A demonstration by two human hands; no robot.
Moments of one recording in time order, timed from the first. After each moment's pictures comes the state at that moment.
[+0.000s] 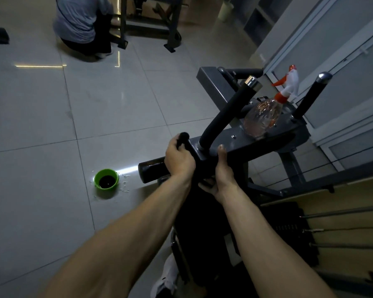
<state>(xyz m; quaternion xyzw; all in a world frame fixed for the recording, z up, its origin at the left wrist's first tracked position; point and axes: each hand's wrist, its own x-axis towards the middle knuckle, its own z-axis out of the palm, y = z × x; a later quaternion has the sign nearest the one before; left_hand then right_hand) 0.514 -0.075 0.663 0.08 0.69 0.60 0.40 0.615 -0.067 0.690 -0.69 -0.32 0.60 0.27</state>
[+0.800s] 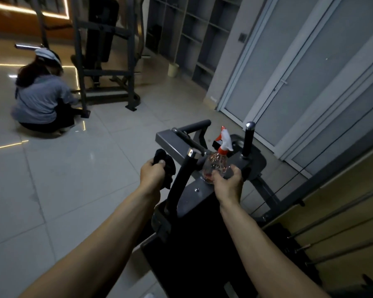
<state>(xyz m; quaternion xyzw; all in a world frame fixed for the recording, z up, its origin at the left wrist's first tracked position) 0.461 -0.015 0.805 0.19 0.59 0.57 0.54 0.658 0.018 0.786 -0.72 -0.43 0.31 0.45</state>
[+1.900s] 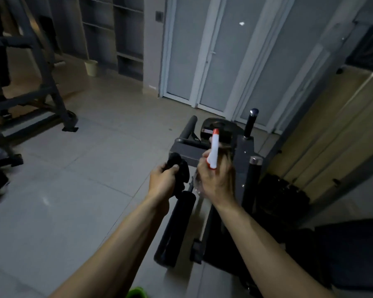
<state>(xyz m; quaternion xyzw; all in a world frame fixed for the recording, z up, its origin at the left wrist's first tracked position) 0.246 0.067 0.835 0.39 0.48 0.40 0.67 0.379 0.025 0.838 -0.68 -0.52 -0.01 0.51</state>
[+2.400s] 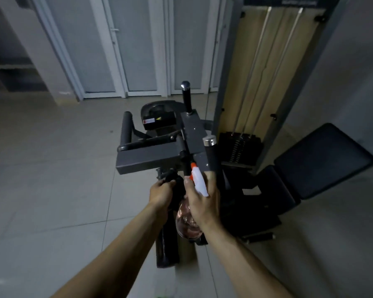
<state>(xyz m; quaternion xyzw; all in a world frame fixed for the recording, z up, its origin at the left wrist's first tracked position) 0.339 0.097 0.774 0.50 0.46 0.15 0.72 0.390 -0.007 0.755 -0.77 -0.19 0.09 0.60</state>
